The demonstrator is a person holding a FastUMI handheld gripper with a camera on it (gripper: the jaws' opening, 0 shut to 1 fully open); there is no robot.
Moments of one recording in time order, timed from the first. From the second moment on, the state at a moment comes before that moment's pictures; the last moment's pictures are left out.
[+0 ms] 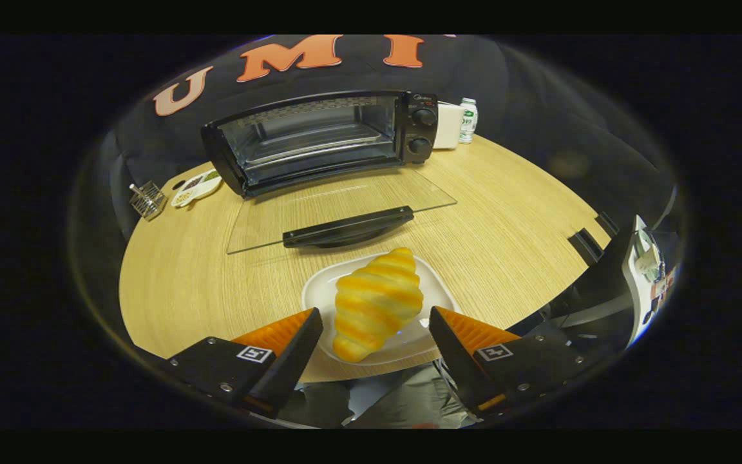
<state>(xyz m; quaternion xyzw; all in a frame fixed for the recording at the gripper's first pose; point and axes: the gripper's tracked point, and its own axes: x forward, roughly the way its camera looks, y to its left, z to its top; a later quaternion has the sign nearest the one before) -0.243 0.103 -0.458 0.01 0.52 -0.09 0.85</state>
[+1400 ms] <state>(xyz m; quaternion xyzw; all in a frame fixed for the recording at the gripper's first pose) -0.170 0.100 -0.382 0.19 0.43 -0.07 0.88</state>
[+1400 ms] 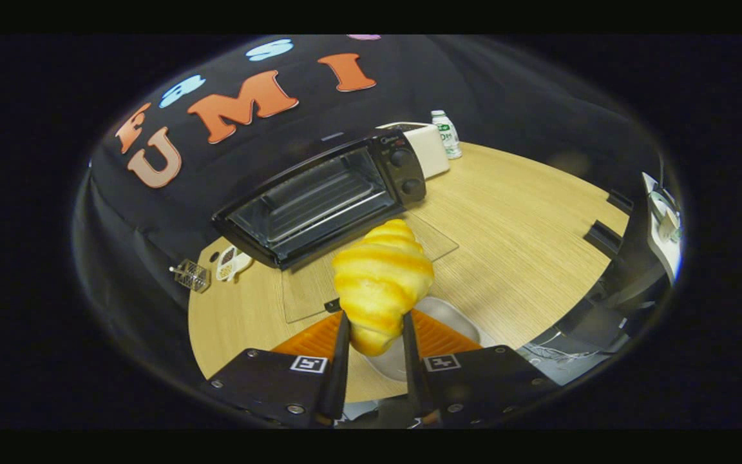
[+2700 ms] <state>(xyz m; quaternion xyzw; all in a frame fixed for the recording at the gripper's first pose) 0.048 0.205 -0.425 0.42 0.38 0.05 0.82</state>
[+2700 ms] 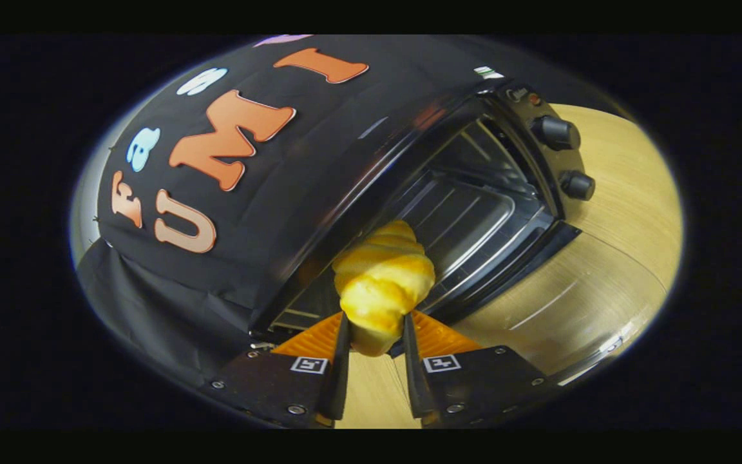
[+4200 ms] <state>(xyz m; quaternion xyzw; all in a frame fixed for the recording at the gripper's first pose) -0.068 0.134 -0.385 0.24 0.36 0.08 0.90</state>
